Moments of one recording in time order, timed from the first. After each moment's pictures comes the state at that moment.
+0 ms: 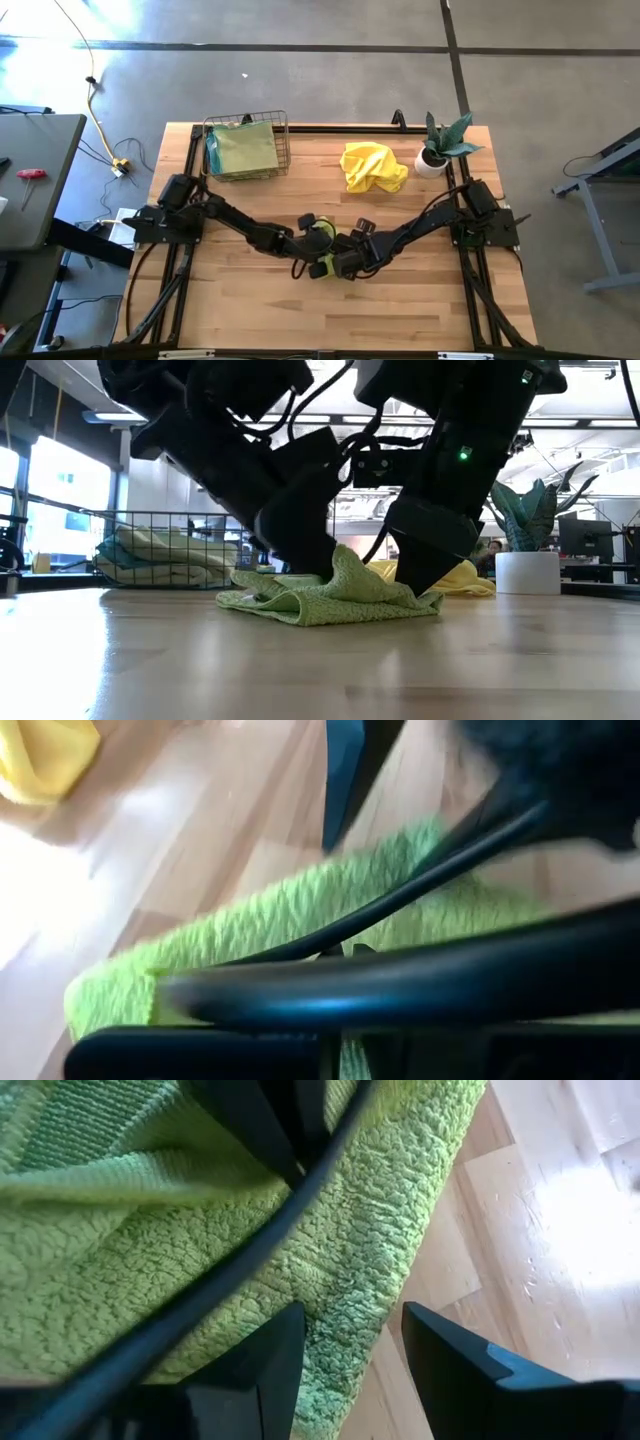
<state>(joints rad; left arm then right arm) -0.16 1.98 0.99 0.21 -0.43 -0.31 0.35 1.98 1.23 -0.57 0.45 0.64</state>
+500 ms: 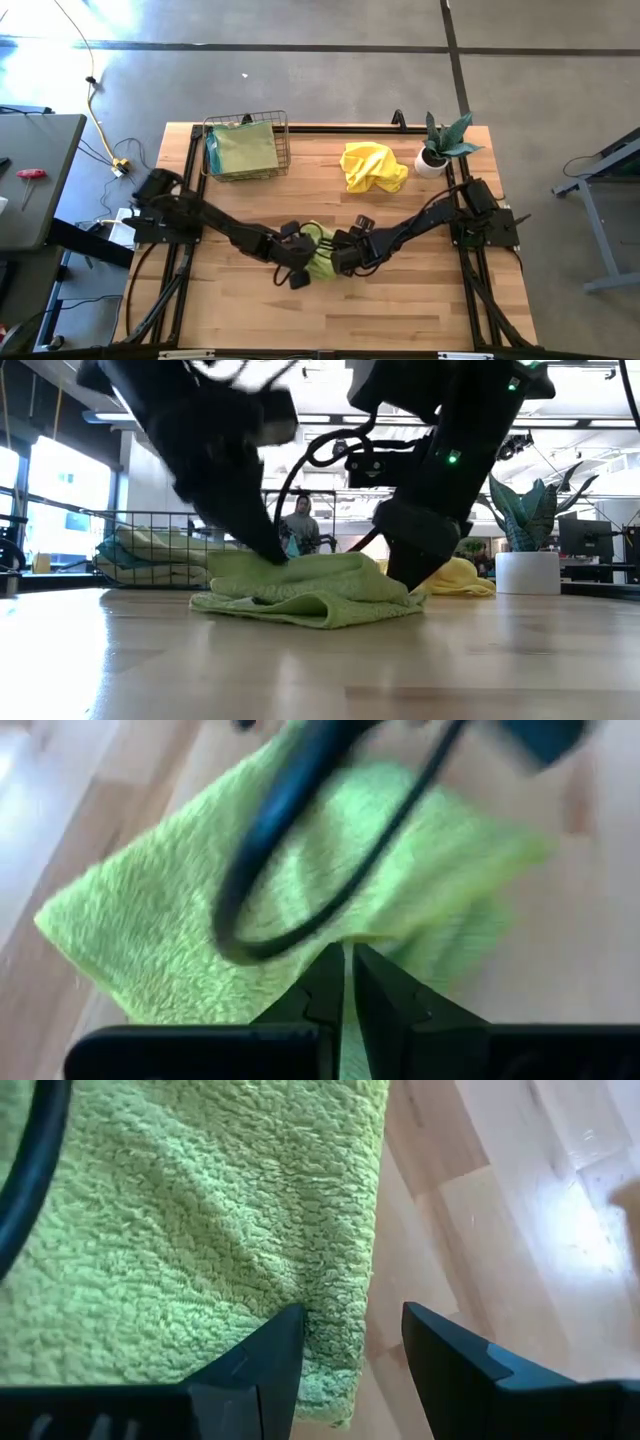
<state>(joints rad) -0.24 1.80 0.98 -0.16 -0.31 -0.50 0.33 1.98 1.23 -0.57 0.47 0.64</state>
